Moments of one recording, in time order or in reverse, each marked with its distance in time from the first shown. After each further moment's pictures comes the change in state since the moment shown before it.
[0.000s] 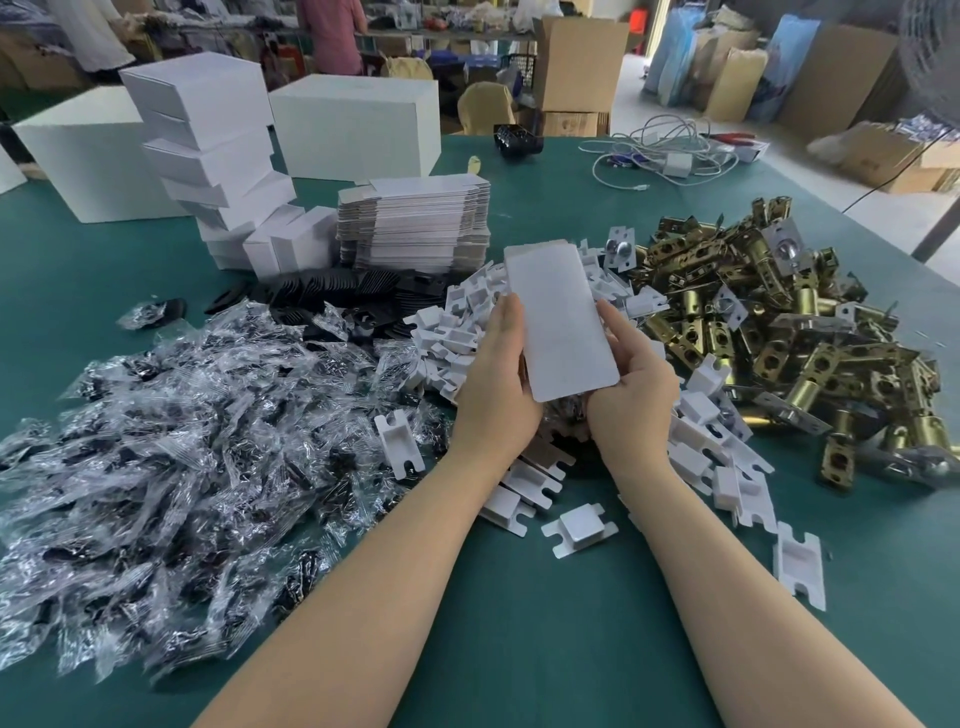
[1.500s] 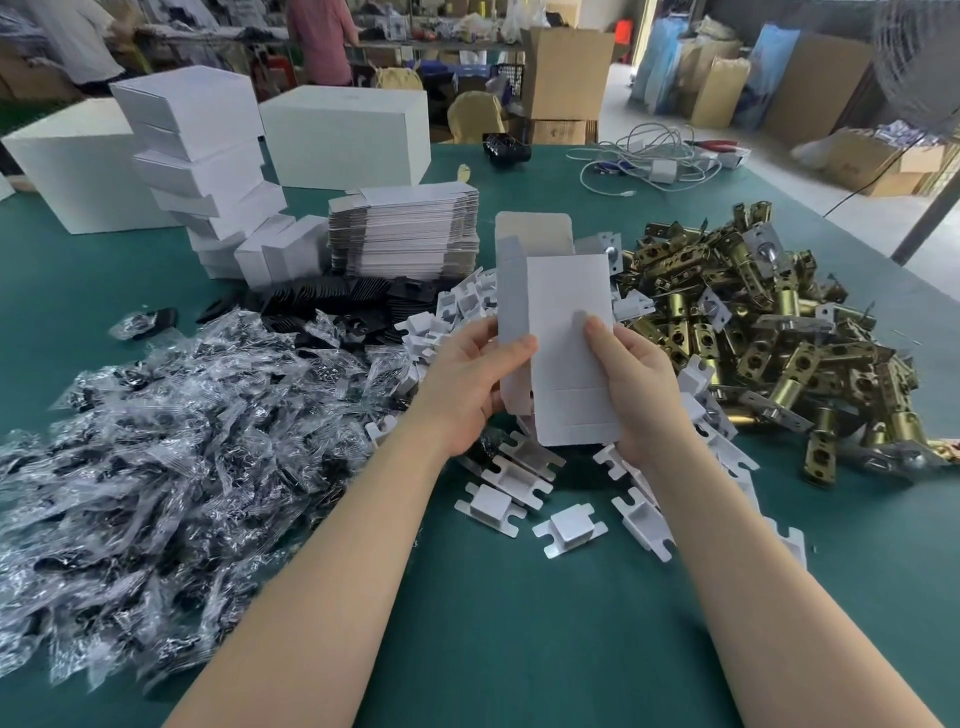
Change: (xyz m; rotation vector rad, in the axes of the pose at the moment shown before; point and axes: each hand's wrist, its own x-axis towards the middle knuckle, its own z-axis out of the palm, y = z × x) left_hand 0.015 0.002 -0.032 -0.756 -0.244 -0.364; right_hand 0.016 -0.018 -0.018 0.360 -0.232 0.363
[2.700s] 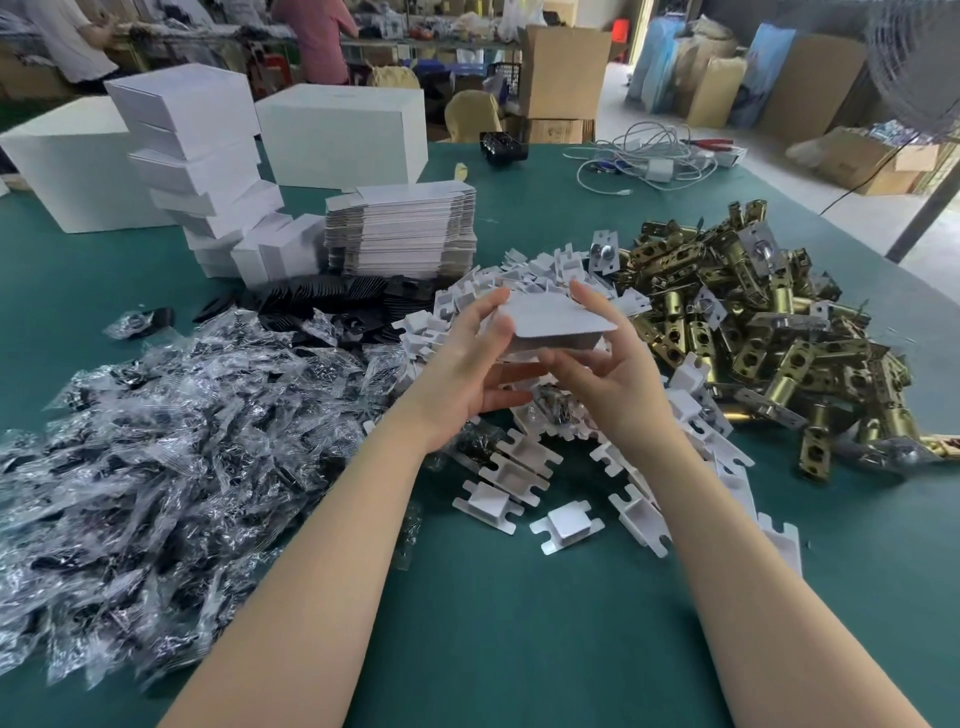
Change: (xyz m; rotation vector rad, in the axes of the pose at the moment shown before) left_hand -0.011 0.018 0.000 0.157 -0.134 -0.050; right_hand -0.004 0.005 0.001 -0.210 -0.168 -0.328
